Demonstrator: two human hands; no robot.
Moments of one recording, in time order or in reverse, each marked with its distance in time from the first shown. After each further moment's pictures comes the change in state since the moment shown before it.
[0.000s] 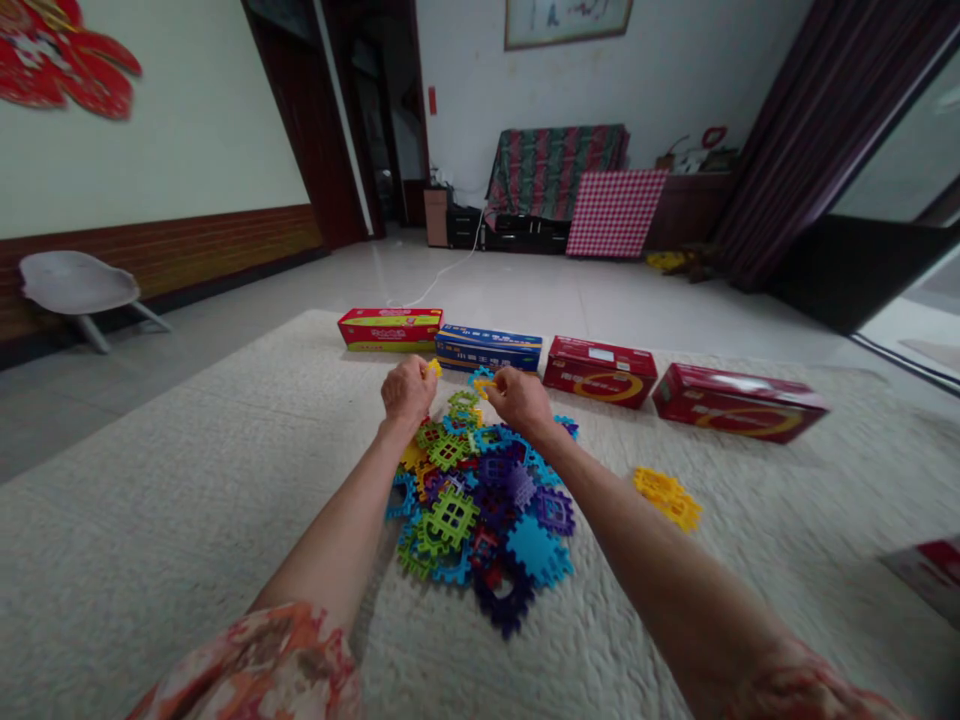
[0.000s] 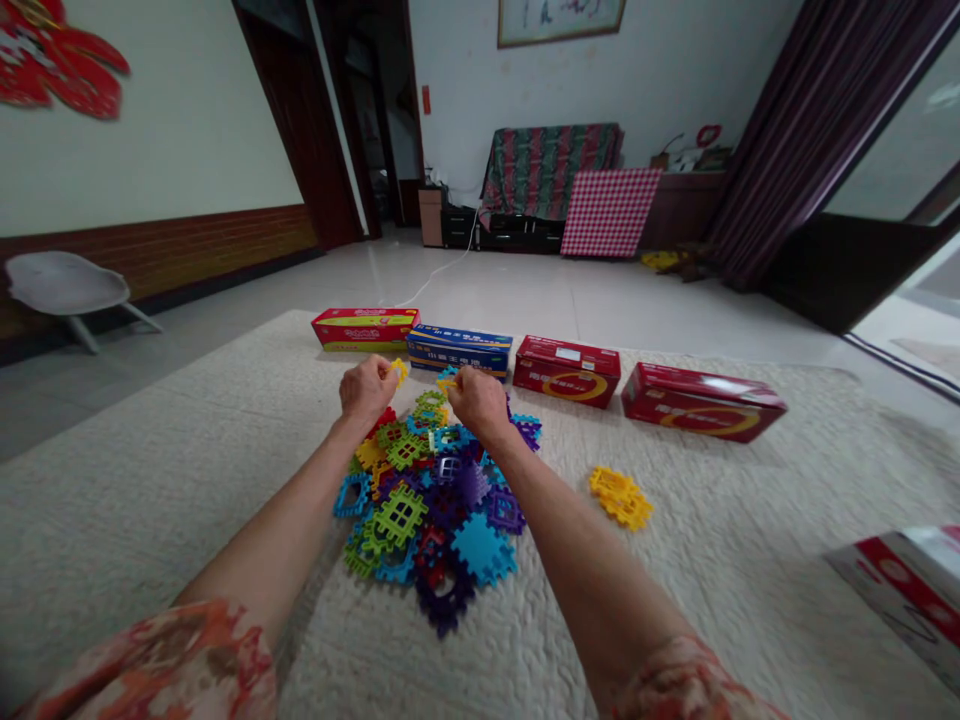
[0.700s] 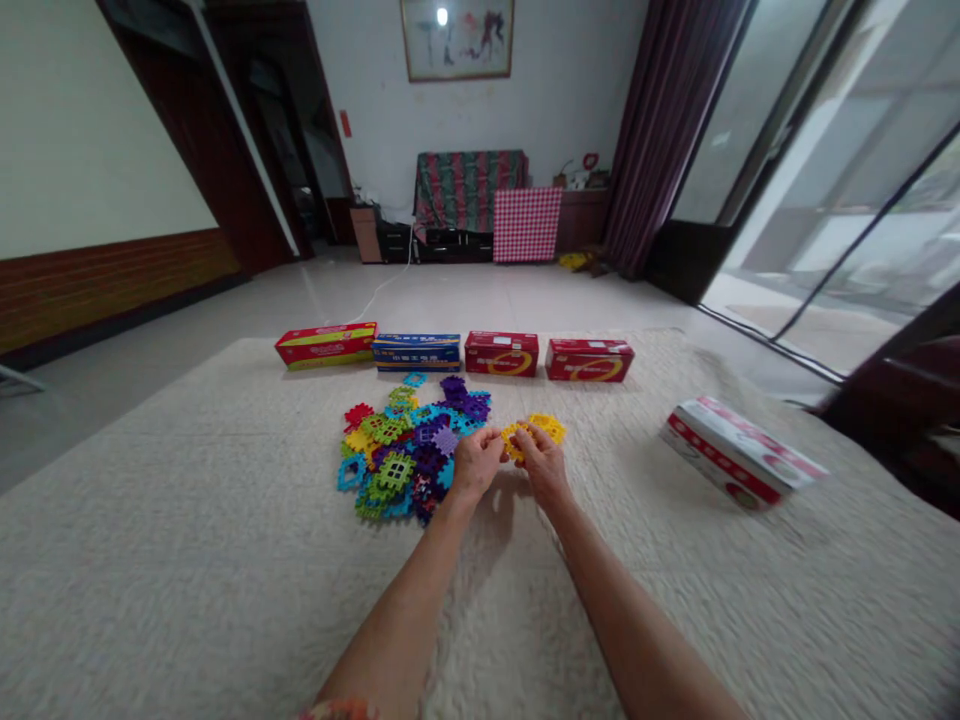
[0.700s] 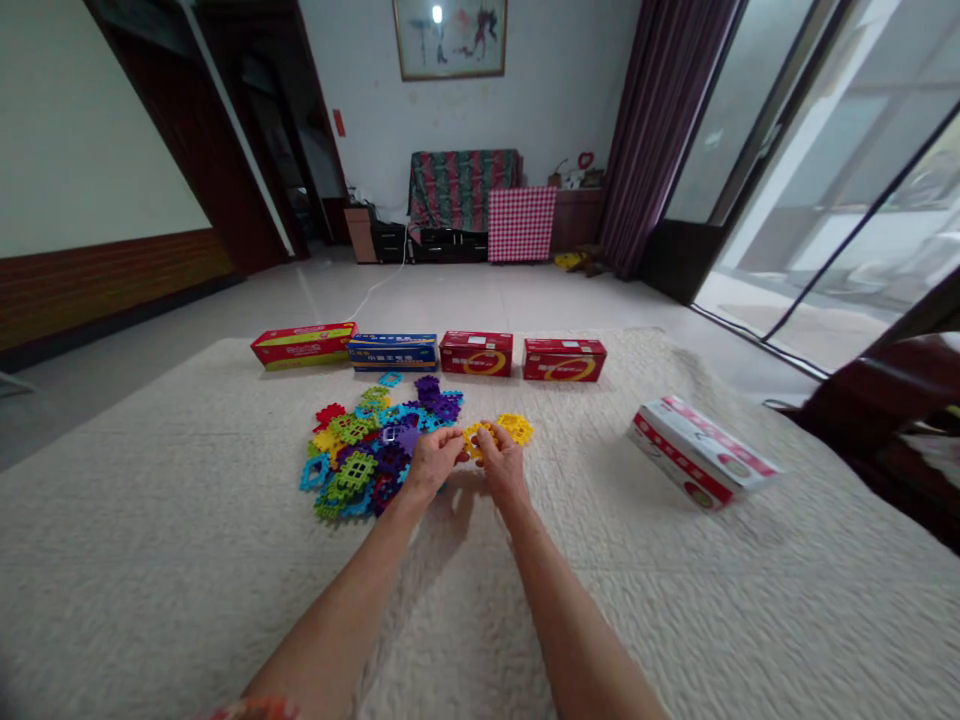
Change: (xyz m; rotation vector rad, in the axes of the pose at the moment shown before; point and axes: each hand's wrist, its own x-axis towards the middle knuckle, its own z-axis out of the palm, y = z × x) left_hand -0.217 0.127 0.020 -0.999 -0.629 -0.029; right_hand -0.199 0.069 -0.053 1.055 0.341 0.561
